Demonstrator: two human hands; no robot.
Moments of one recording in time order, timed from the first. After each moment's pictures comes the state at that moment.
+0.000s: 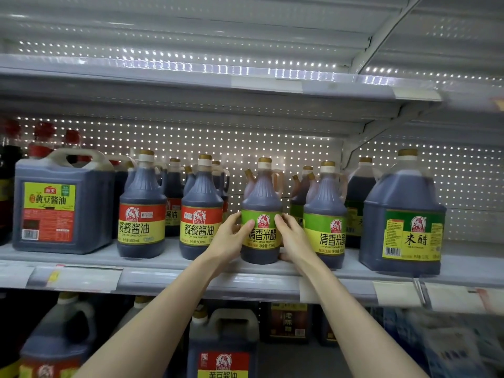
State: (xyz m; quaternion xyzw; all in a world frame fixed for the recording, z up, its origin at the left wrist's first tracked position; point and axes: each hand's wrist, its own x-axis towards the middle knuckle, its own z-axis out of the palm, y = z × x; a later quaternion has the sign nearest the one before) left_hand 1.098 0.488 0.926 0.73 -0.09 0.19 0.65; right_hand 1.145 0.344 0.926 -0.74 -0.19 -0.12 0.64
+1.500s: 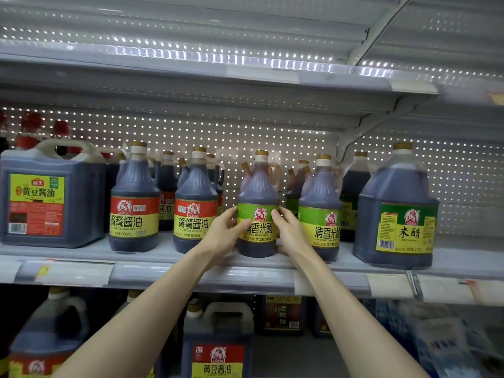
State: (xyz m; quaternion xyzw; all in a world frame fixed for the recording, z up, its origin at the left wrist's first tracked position) left_hand 1.092 0.487 0.928 0.74 -0.10 0.18 0.64; right_hand 1.140 0.340 0.927 -0.72 -0.20 -0.14 0.65
